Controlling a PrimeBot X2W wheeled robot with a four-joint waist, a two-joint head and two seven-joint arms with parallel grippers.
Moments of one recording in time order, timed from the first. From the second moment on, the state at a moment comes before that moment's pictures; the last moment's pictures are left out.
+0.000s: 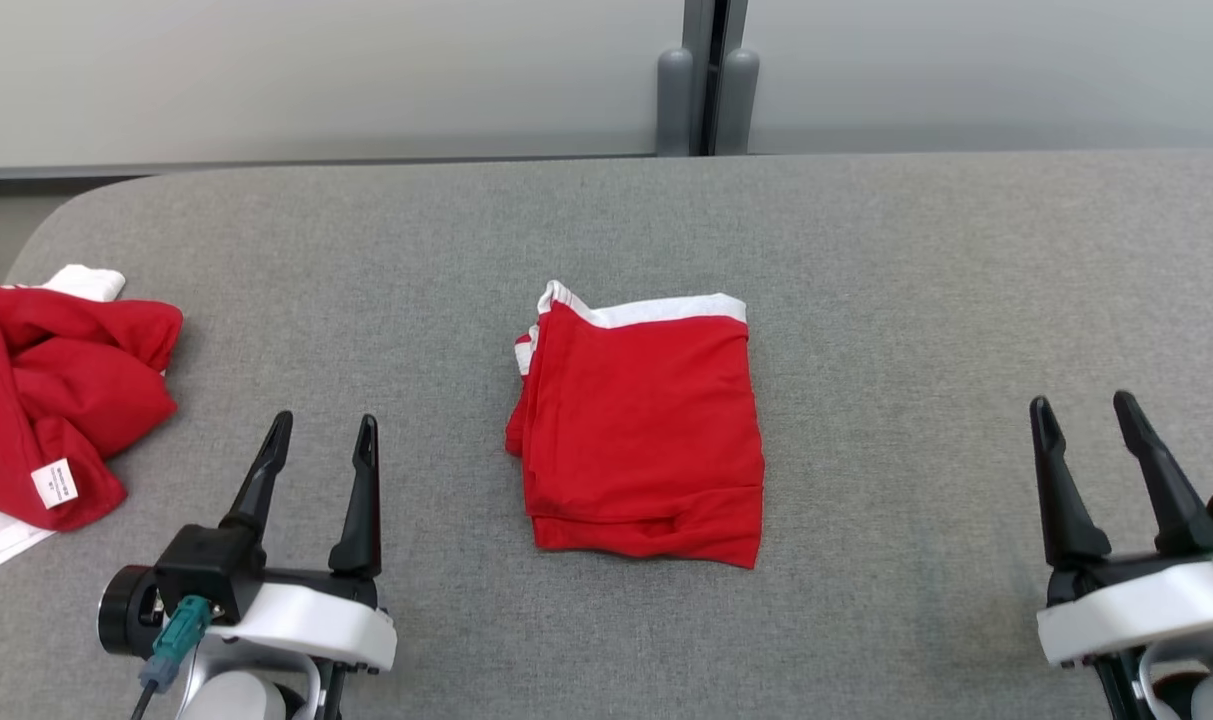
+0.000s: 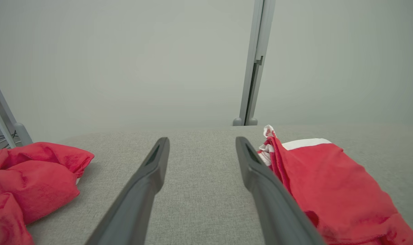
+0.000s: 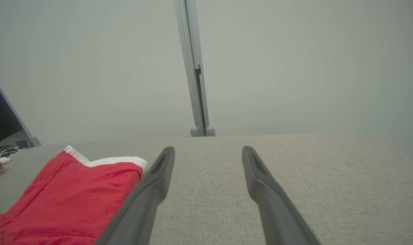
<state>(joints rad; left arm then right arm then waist) -0.13 0.15 -0.19 0.19 -0.28 0.05 -0.26 -0.06 -0.17 0.02 0.00 0.29 0.13 -0.05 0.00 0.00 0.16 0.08</state>
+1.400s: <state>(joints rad) 0.02 0.20 -0.22 0.15 -0.30 0.09 -0.19 0.17 -0.14 -0.02 -0.18 0.24 0.13 0.09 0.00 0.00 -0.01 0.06</state>
